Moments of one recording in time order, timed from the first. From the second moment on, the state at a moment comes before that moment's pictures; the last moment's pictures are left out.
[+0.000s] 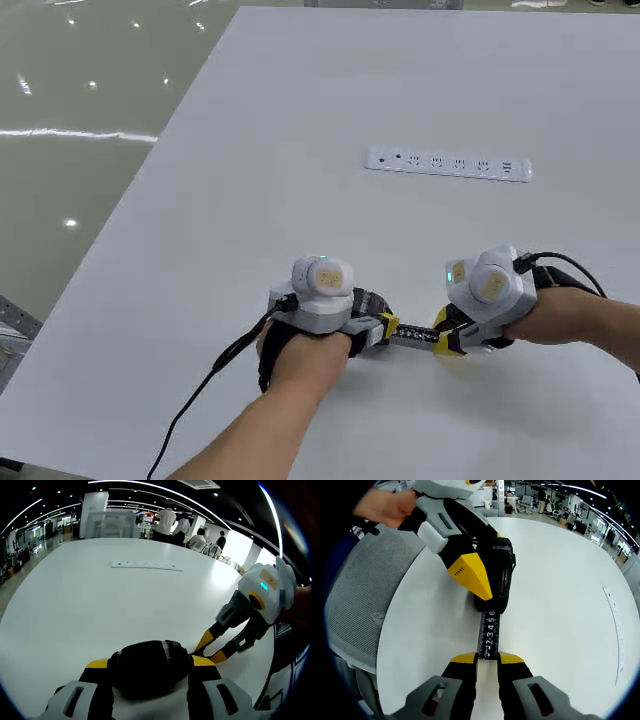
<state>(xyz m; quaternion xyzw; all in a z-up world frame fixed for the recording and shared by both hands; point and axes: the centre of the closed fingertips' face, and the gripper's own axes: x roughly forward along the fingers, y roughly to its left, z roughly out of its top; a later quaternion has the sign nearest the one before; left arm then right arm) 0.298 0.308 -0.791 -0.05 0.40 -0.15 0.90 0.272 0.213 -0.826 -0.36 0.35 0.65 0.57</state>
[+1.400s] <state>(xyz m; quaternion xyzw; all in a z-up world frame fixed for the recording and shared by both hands) 0.298 0.309 -0.790 -0.05 0.40 -0.15 0.90 0.273 0.248 -0.826 -0.36 0.35 0.66 0.57</state>
